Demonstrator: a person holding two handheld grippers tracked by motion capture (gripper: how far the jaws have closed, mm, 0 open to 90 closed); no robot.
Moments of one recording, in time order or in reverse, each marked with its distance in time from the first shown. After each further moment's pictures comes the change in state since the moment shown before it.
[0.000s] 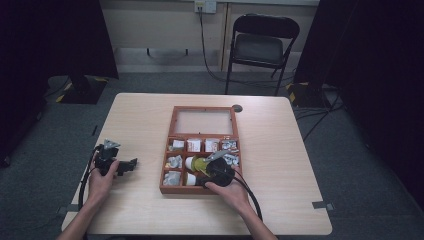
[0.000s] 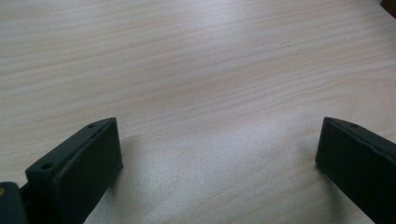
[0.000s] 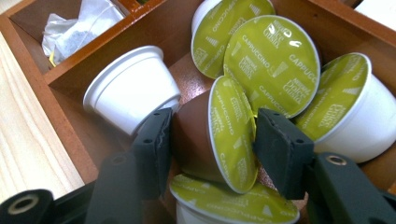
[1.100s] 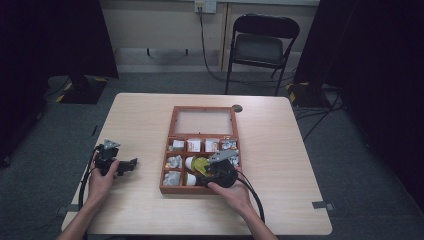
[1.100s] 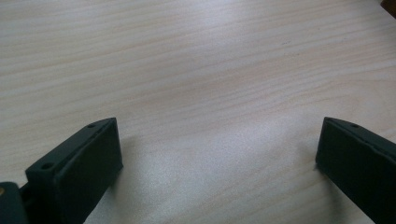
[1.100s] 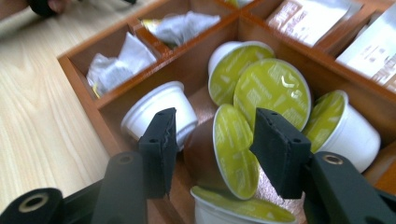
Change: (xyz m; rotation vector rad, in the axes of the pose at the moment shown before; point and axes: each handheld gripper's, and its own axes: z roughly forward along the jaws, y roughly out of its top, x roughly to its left) left arm -0.001 0.000 0.001 -0.005 0.001 -0.010; right arm 0.004 -0.003 -0.017 -0.147 0.039 -0.018
